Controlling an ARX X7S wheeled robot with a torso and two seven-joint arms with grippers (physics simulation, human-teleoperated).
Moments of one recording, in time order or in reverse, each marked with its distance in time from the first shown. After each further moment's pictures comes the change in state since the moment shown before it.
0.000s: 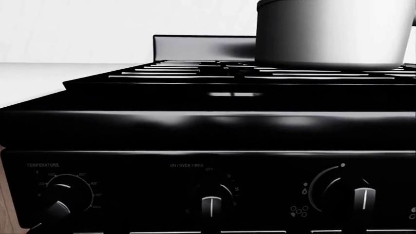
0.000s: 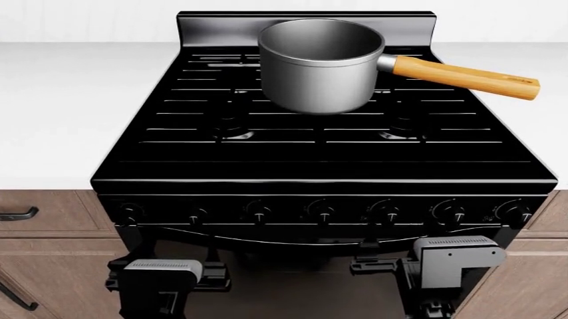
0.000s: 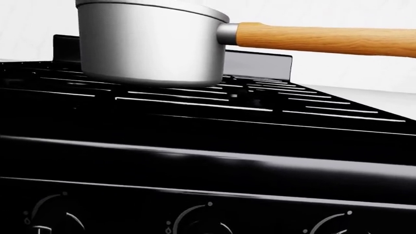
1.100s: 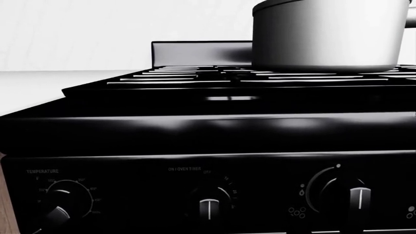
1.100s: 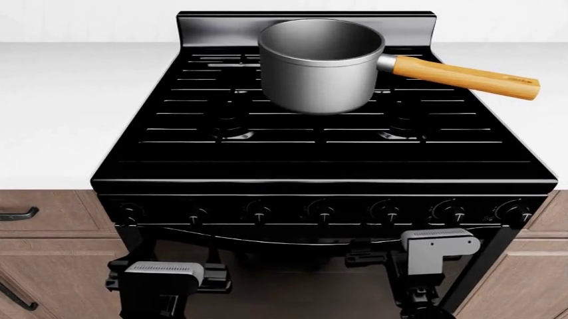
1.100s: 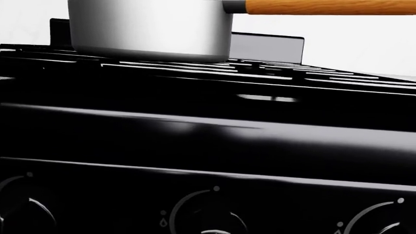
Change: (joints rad) left arm 0.000 -0.032 0.038 -0.018 -0.005 0.048 -0.030; right arm 0.136 -0.016 -0.038 0.351 0.014 -0.193 -0.043
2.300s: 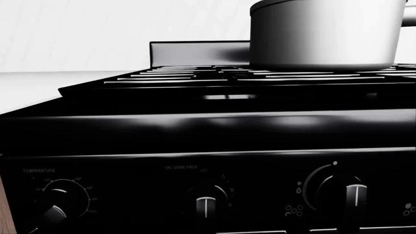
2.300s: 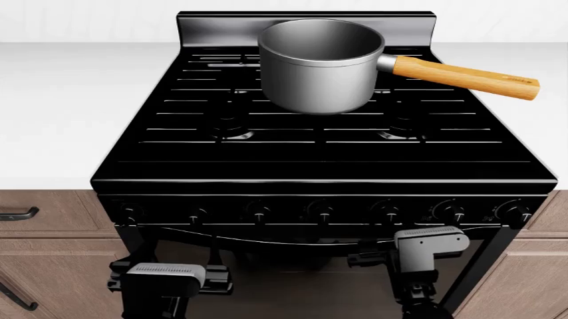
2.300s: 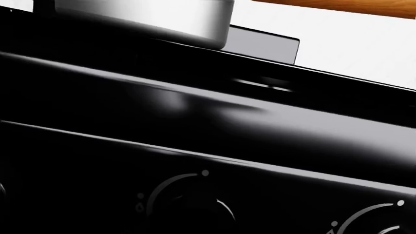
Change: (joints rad) left arm -0.004 -0.025 0.036 -0.015 -0.015 0.024 -0.030; right arm 0.066 0.027 -0.054 0.174 -0.076 -0.088 0.052
